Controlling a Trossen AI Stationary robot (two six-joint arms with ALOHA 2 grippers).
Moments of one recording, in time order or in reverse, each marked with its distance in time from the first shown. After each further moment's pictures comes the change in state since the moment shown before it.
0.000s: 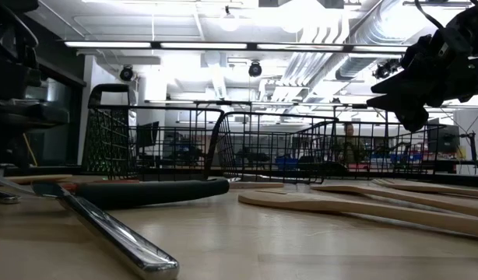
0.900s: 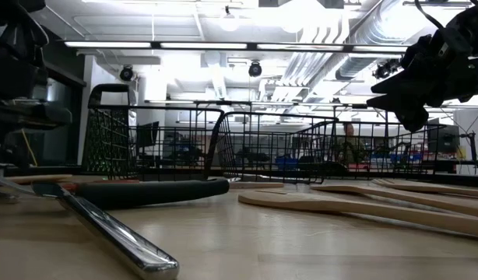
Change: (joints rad) left arm 0.003 -0.052 -0.006 0.005 0.044 -0.046; right arm 0.000 0.000 0.000 0.000 0.000 0.000
